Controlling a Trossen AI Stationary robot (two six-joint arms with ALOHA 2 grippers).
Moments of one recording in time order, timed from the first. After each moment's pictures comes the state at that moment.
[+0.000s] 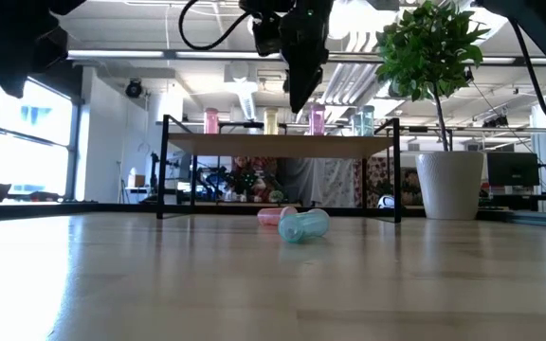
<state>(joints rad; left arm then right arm) -0.50 1.15 0.75 -0.72 -0.15 -1.91 -0.19 2.11 2.17 -1.41 -0.02 -0.06</state>
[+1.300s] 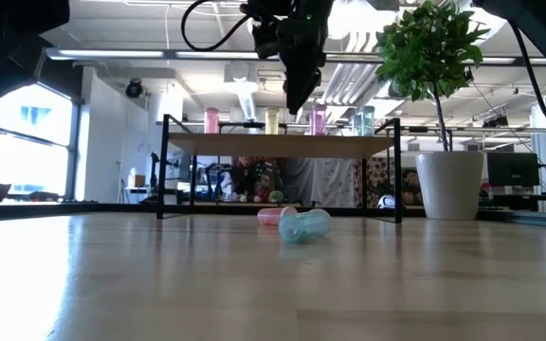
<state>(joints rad) -0.65 1.72 1.02 -0.59 -0.13 -2.13 -0.22 2.11 2.17 -1.38 -0.02 -0.07</state>
